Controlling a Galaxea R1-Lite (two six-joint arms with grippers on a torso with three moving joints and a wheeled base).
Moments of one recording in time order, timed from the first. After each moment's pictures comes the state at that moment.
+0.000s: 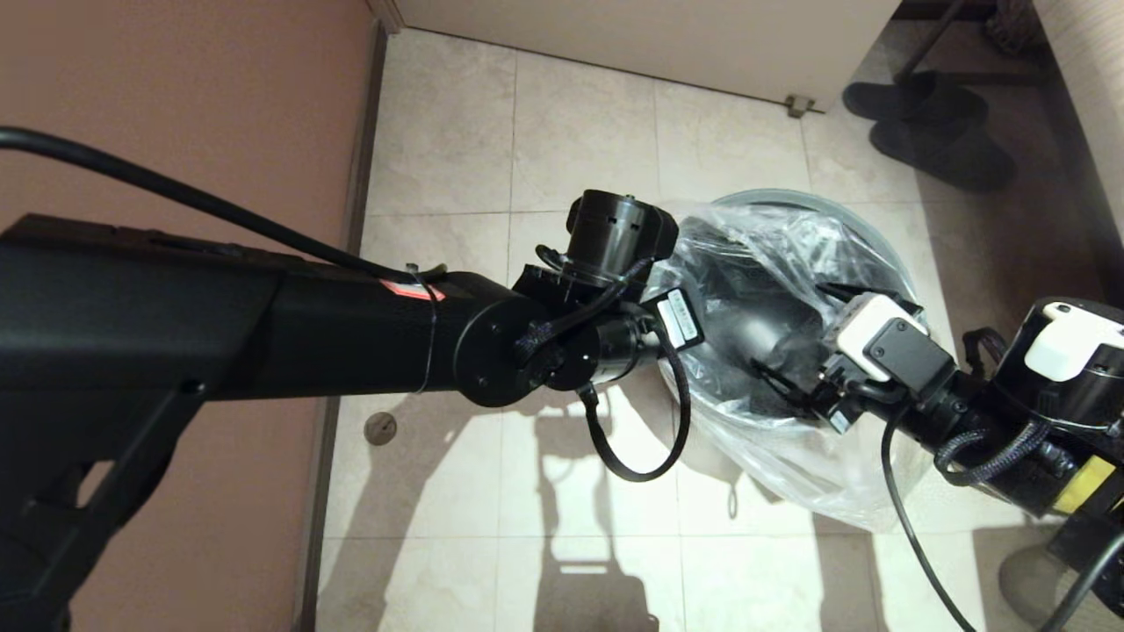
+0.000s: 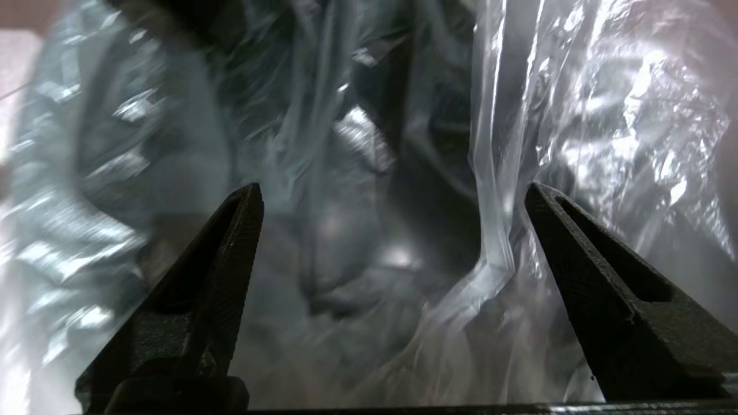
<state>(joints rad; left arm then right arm) -0.84 2.07 -1.64 0.00 0.25 -0.70 0.41 1.68 -0.59 -1.15 0.07 -0.76</state>
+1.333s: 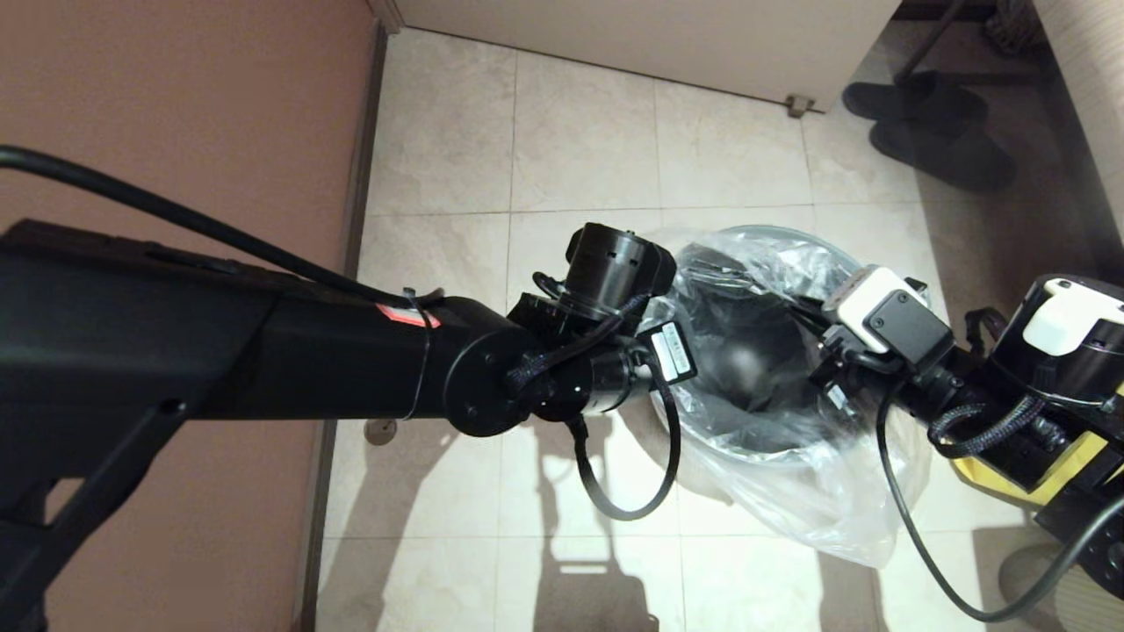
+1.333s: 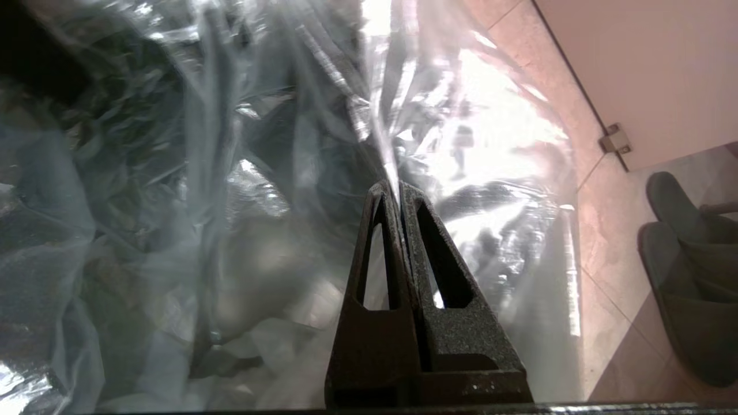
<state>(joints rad) -0.85 2.04 -1.52 -0.01 0.26 -0.71 0.39 1.69 -0.64 -1.14 0.05 -0.75</state>
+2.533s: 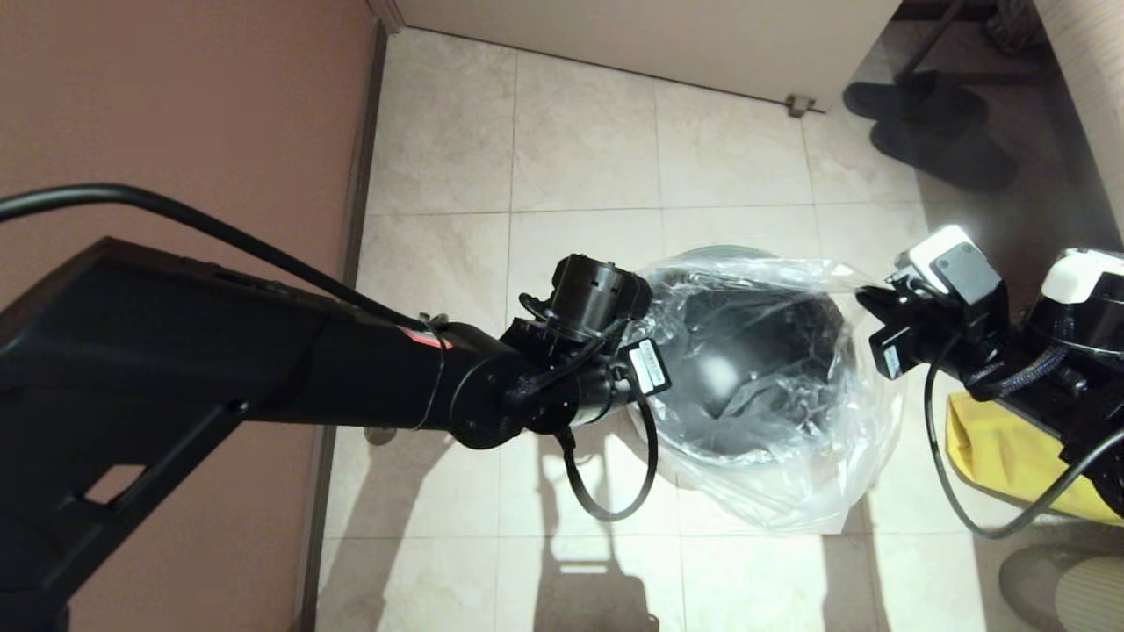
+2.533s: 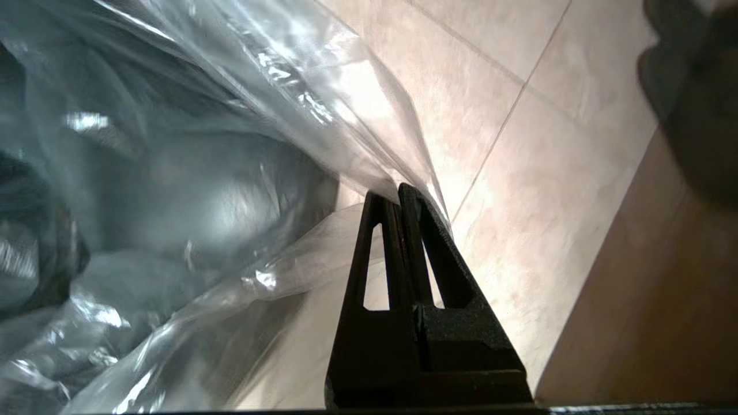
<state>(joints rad) -0.80 2.07 -1.45 -0.10 0.27 -0.71 0.15 1.72 -0.74 -0.98 0.07 -0.52</state>
